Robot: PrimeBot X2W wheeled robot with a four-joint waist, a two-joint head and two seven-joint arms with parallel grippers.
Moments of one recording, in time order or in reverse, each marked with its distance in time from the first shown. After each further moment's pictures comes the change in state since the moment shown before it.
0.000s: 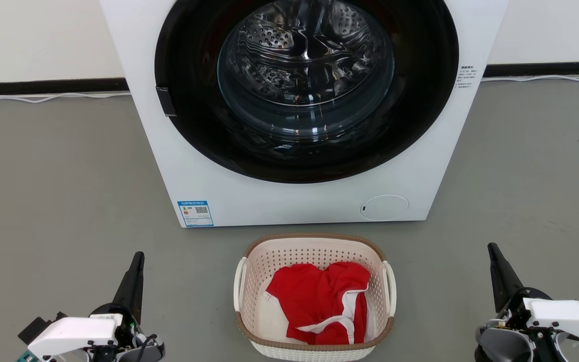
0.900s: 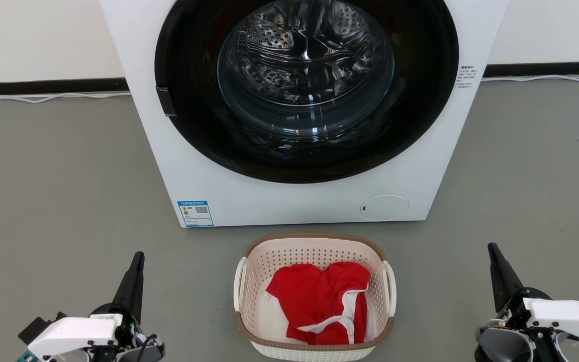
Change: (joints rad) left arm 0.000 0.000 0.000 0.000 0.000 0.000 0.000; right arm 0.000 0.000 0.000 0.000 0.000 0.000 0.000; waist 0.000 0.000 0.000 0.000
